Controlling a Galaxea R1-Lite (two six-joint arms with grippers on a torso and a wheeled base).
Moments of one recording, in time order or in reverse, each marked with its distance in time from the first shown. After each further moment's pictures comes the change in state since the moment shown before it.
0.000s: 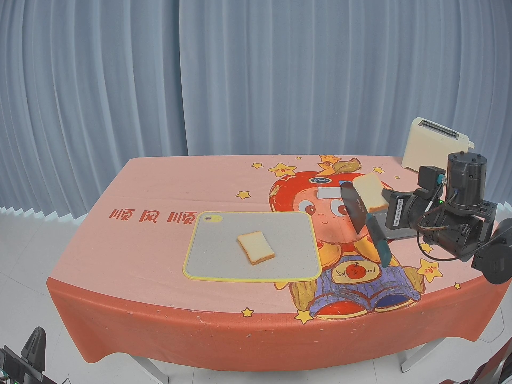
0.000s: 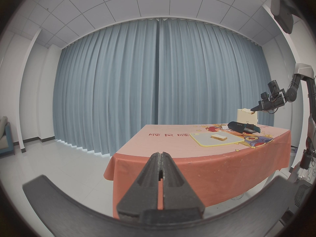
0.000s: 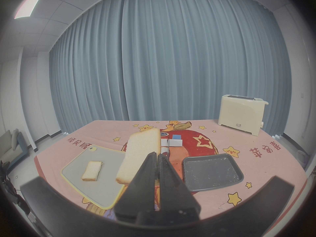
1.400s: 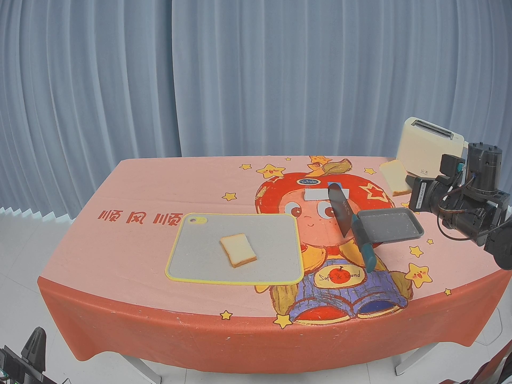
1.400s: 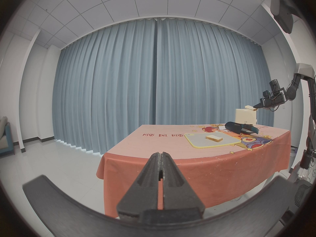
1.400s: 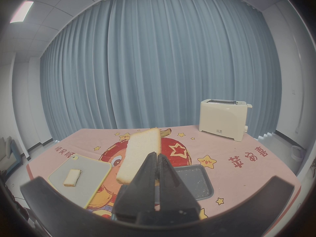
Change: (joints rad) left arm 0.001 0.000 0.000 0.000 -0.001 0.001; right arm -0.145 -0.033 -0.011 0.003 0.053 -0.008
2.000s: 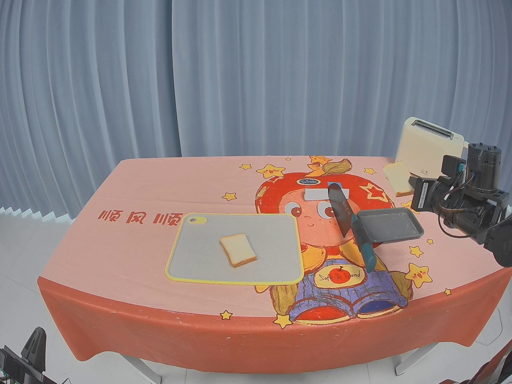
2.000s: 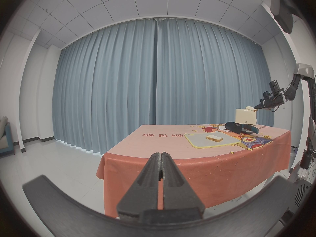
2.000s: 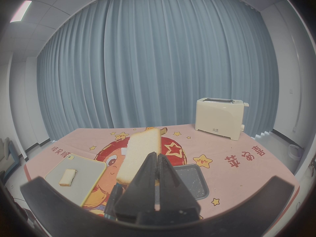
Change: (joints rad) left arm 0.000 0.000 0.000 0.000 0.000 0.000; right arm -0.032 0.010 -0.005 0.011 0.004 -0.002
